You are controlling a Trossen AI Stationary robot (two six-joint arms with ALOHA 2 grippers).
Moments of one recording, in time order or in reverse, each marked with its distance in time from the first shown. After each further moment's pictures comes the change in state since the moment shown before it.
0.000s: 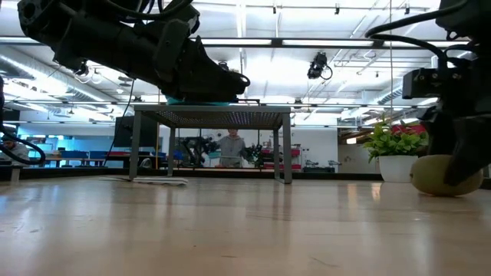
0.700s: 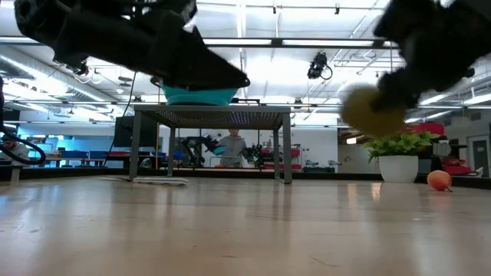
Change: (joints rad) left arm -0.030 0.000 0.000 0.071 0.008 0.133; right arm 0.000 0.000 0.000 0.621 0.089 -0.210
